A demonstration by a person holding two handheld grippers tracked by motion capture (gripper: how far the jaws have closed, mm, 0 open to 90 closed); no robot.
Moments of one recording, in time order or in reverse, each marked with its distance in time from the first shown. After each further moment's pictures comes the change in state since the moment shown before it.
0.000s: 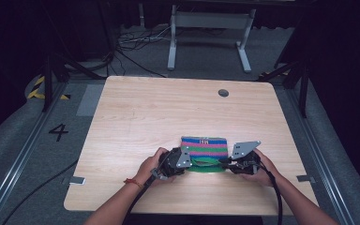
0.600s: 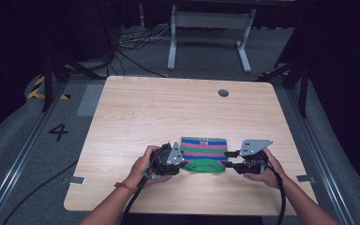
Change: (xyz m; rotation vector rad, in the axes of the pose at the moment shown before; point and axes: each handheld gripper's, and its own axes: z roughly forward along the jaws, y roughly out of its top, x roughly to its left) left arm 0.008 0.001 -0.030 -0.058 0.105 -0.100; right arm 0.004 0.010 -0.028 -0.086 -0.078 0.043
